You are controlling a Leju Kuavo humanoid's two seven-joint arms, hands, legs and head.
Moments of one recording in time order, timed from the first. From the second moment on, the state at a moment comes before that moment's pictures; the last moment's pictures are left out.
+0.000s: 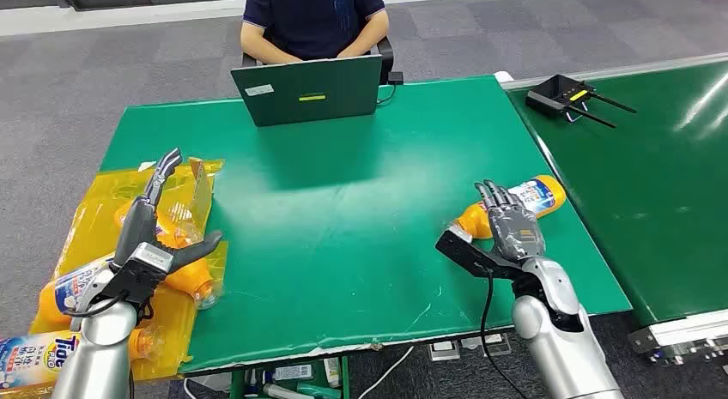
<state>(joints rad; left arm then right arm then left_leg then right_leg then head) -0.22 0.08 0.08 -1.43 -0.48 -0.13 -0.64 -0.28 -0.15 -0.02 -1.29 0.93 -0.18 -0.13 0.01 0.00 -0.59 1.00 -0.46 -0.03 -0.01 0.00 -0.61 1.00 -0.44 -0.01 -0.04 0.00</state>
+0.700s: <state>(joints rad) -0.21 0.09 0.09 -1.38 -0.45 -0.12 -0.68 -0.48 -0.23 -0.01 -0.84 0.88 -0.14 -0.30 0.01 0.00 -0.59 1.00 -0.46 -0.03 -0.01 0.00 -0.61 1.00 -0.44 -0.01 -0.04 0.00</state>
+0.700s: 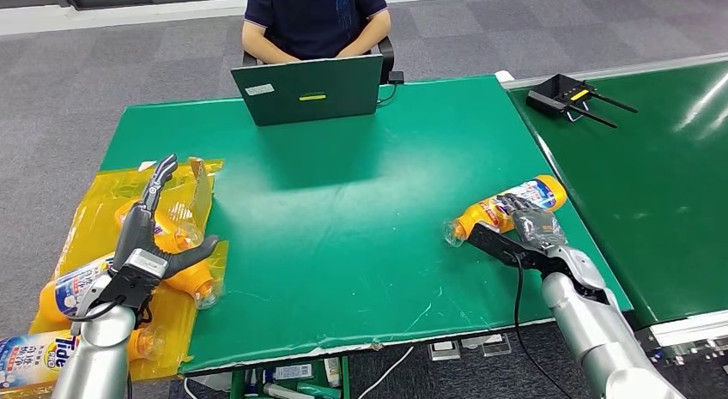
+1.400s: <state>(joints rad) -0.21 0.09 0.09 -1.36 -0.45 -0.12 -0.70 -0.56 -0.25 0.09 -0.73 0.82 -0.07 -0.43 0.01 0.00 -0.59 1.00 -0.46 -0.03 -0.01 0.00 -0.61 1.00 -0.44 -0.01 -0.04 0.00</state>
